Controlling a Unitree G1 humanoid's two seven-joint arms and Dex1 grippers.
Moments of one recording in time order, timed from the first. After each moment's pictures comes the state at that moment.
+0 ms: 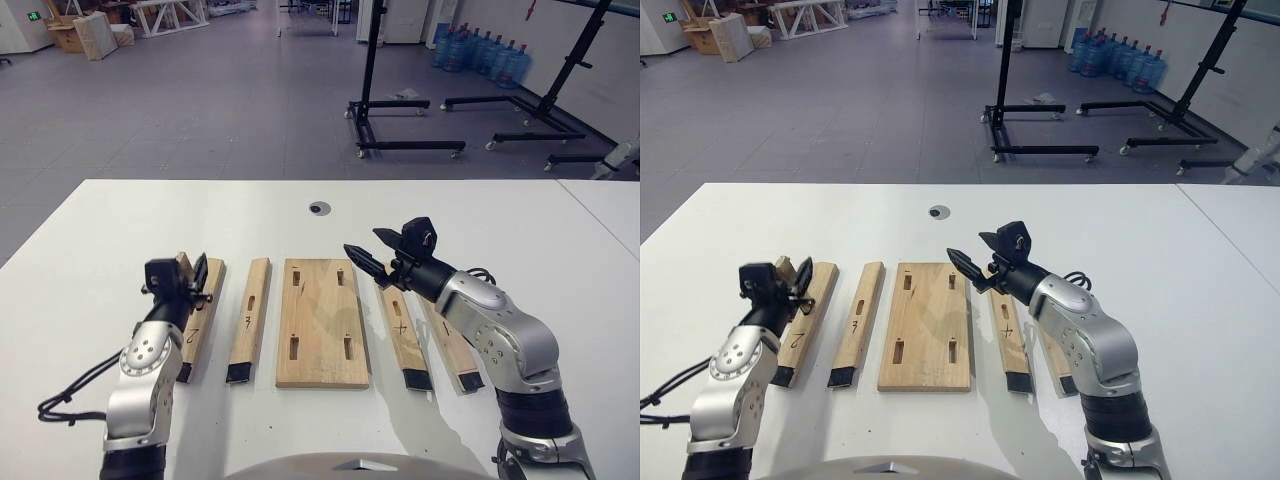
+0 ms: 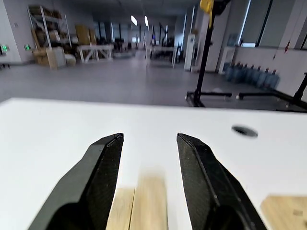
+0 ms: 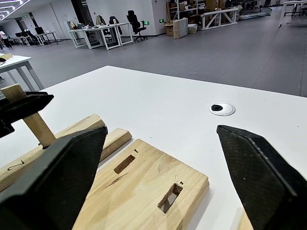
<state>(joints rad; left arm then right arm) 0.05 0.21 0.18 -0.35 -0.22 0.33 -0.07 -0.19 -0.33 0.01 -0.40 0.51 0.73 0.40</state>
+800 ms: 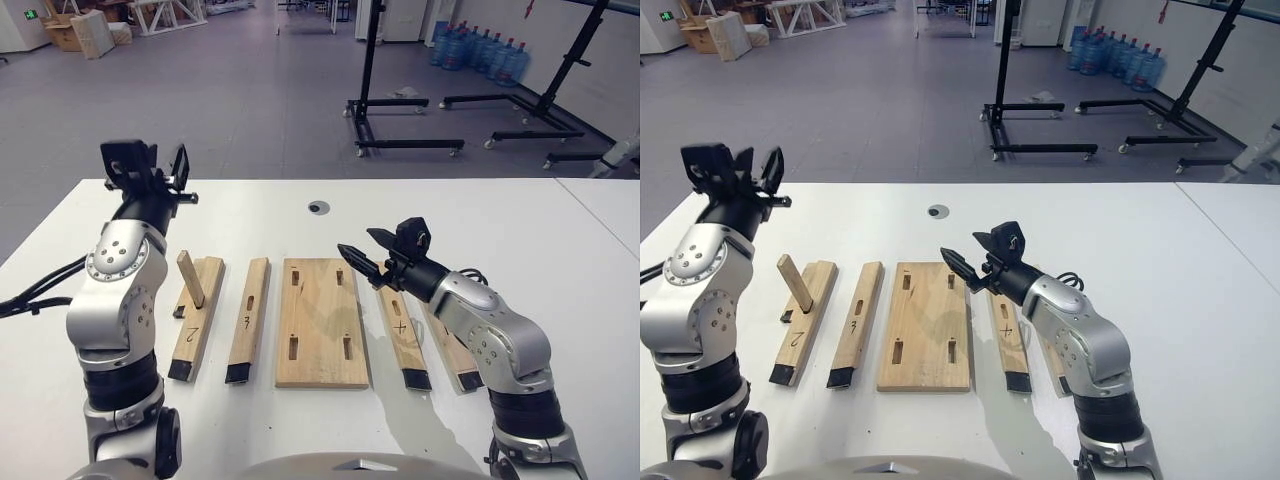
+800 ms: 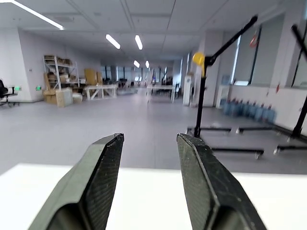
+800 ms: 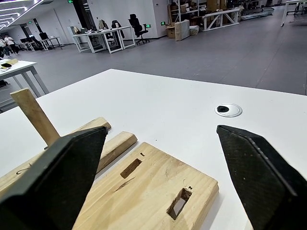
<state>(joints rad) -0.30 0.28 0.25 -0.48 -0.26 0.68 0.01 -0.19 -0.30 0.02 -0.41 0.51 0.73 0.39</state>
